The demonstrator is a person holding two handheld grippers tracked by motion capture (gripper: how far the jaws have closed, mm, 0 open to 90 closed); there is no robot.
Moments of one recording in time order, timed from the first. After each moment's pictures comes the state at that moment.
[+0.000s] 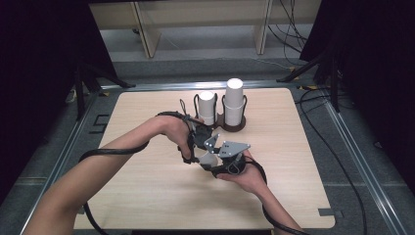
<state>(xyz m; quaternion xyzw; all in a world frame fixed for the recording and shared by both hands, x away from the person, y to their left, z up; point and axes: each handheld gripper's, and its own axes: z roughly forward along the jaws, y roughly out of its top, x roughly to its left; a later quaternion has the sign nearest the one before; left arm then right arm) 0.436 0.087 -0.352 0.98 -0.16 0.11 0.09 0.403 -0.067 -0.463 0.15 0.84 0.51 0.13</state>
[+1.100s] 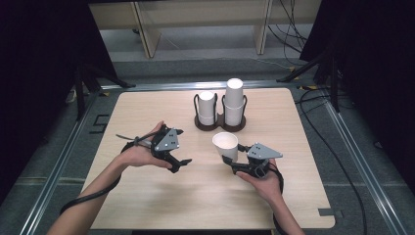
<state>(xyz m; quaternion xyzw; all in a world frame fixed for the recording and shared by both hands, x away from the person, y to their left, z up) 0.412 0.196 -0.413 0.87 0.10 0.23 0.42 0.390 -0.132 -0.471 0.27 0.74 0.58 0.20</state>
